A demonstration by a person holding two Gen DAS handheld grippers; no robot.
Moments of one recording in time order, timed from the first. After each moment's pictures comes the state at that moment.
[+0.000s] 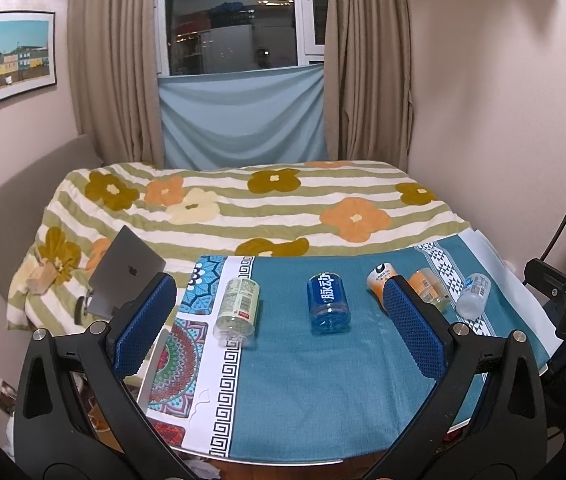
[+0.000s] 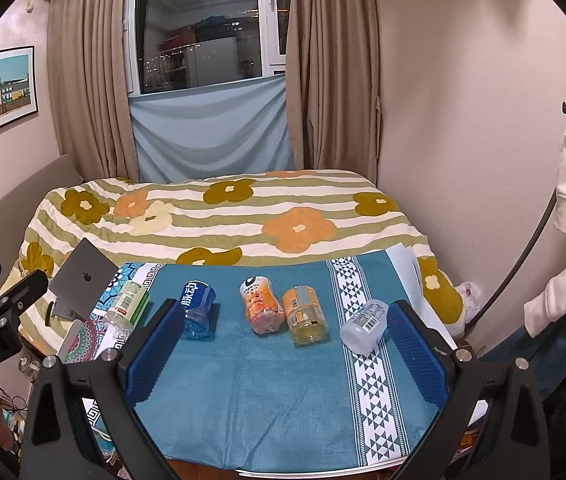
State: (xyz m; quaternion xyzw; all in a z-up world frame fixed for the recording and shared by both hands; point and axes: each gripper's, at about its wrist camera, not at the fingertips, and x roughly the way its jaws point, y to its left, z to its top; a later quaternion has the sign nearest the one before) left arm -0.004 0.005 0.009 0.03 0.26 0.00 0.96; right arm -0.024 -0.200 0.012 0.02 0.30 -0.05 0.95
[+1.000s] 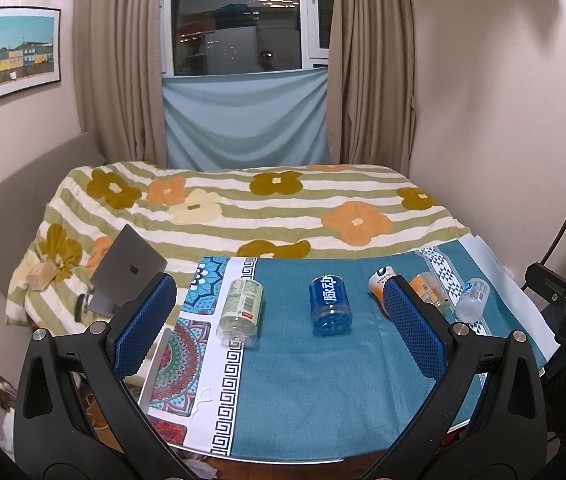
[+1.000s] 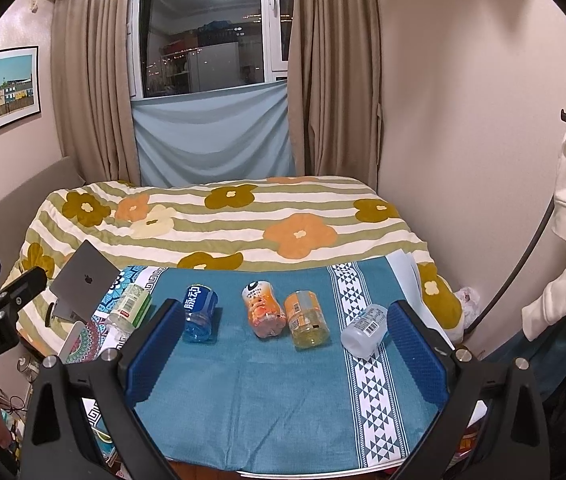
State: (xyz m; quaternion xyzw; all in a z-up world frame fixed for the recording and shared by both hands) left arm -0.003 0.007 0.010 0.02 0.26 0.00 0.97; right arm -0.025 -0.202 0.012 0.02 0.29 -0.04 0.95
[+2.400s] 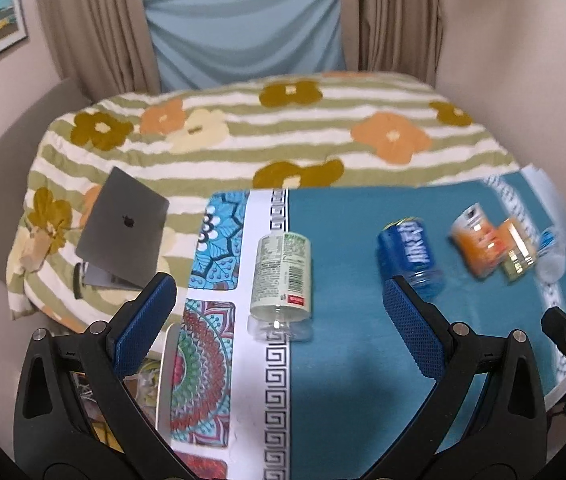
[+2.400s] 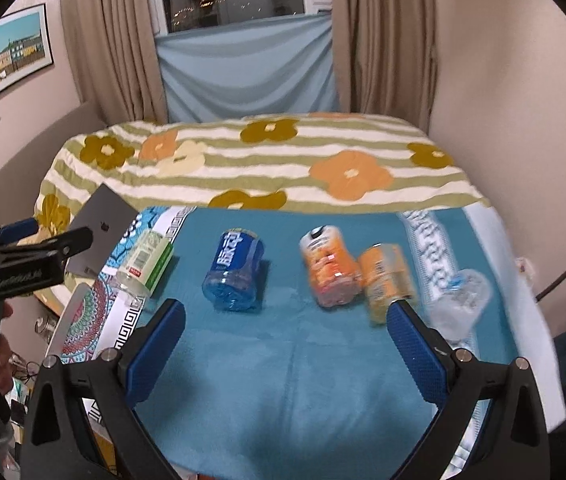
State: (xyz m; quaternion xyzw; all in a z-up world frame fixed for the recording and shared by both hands) left arm 0.141 0.064 -0.087 0.06 0.43 0.01 0.90; right arm 0.074 -0.148 -0.089 0.02 0.41 0.03 0.91
